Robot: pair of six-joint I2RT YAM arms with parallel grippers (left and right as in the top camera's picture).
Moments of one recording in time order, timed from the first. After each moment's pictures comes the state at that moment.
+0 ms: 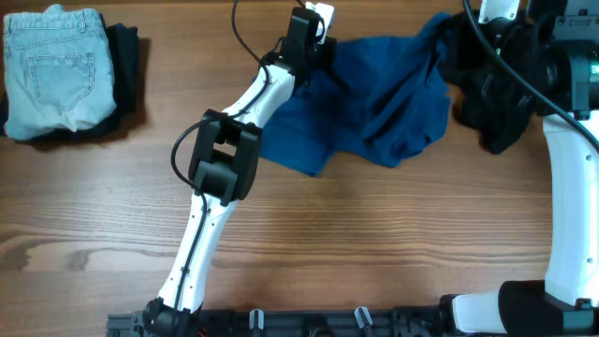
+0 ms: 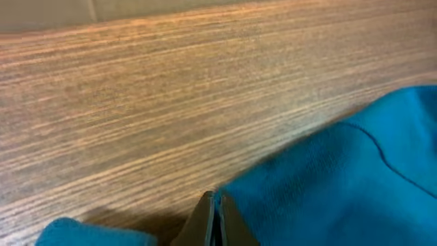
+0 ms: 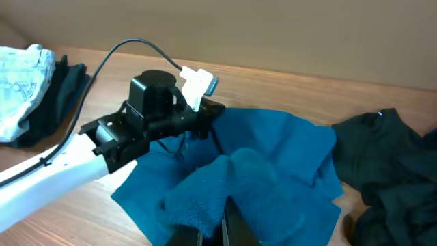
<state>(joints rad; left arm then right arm) -0.43 2.71 2.23 -0.17 0.15 -0.14 0.03 1.59 1.95 -1.08 -0.34 -0.05</state>
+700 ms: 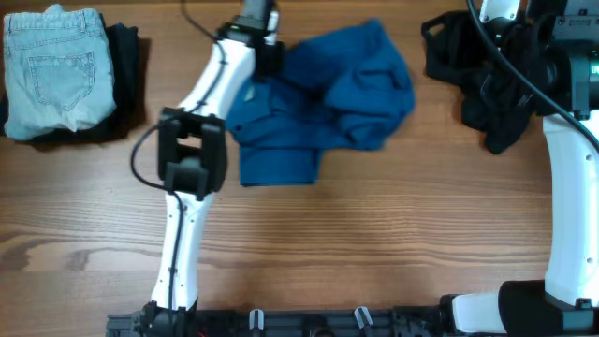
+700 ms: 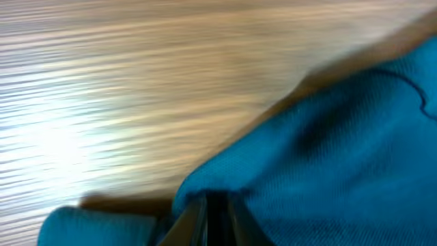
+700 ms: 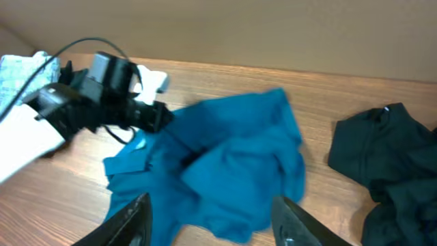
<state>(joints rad) -0.26 2.63 2.31 -0.80 0.05 -0.18 0.03 1.59 1.95 -1.08 -0.34 -0.02</state>
